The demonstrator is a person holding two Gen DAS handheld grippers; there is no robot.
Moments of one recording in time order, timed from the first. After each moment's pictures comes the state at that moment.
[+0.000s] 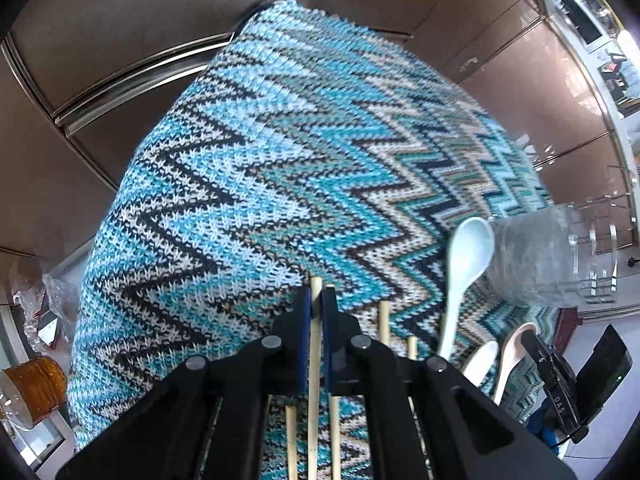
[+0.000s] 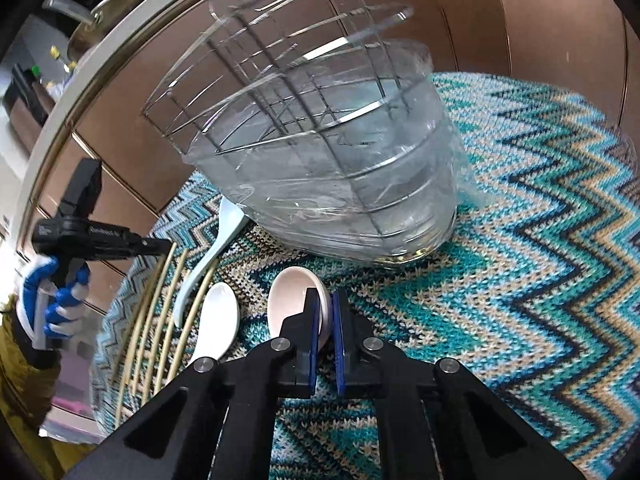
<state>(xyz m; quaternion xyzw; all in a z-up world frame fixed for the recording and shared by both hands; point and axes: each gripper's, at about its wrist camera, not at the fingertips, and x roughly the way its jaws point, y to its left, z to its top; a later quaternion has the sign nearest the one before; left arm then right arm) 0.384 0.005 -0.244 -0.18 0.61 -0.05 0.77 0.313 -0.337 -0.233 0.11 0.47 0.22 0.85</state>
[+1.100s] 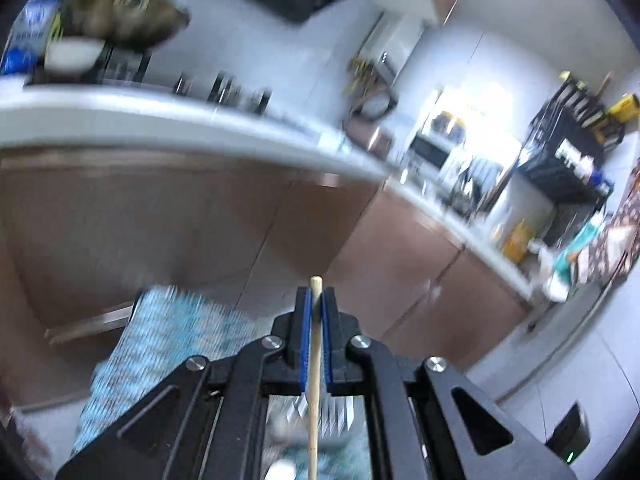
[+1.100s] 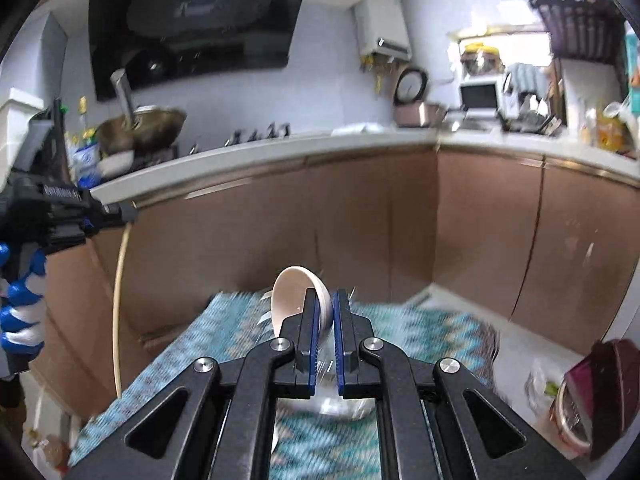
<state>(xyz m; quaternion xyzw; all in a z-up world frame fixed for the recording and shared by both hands) 0.344 -0.059 0.034 -0.21 0.23 -0.15 0.94 0.233 -0.333 -0.027 0.04 0.18 0.06 0.98</state>
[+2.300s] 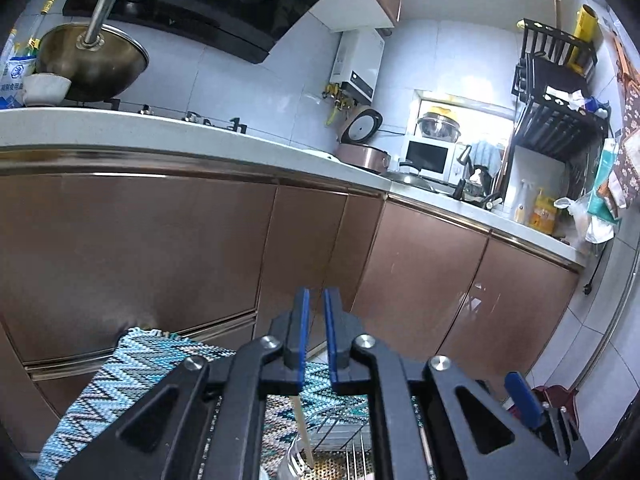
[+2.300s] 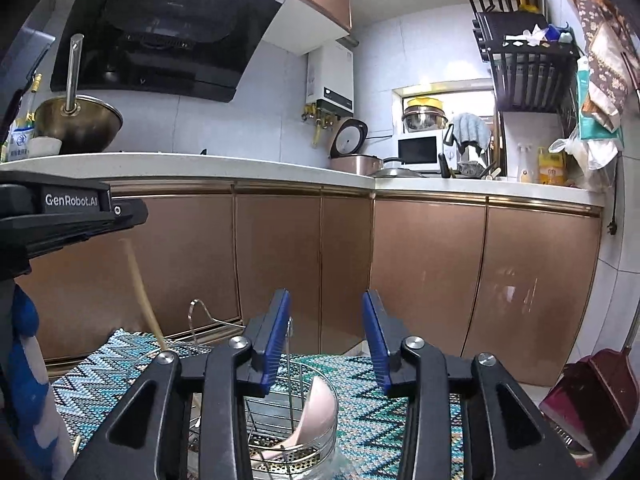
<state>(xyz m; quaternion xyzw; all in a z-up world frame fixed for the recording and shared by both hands) 0.354 -0.154 -0.058 -0.10 0.14 -0.11 0.98 0.278 -0.321 -0.102 0.00 0.08 -0.07 0.99</state>
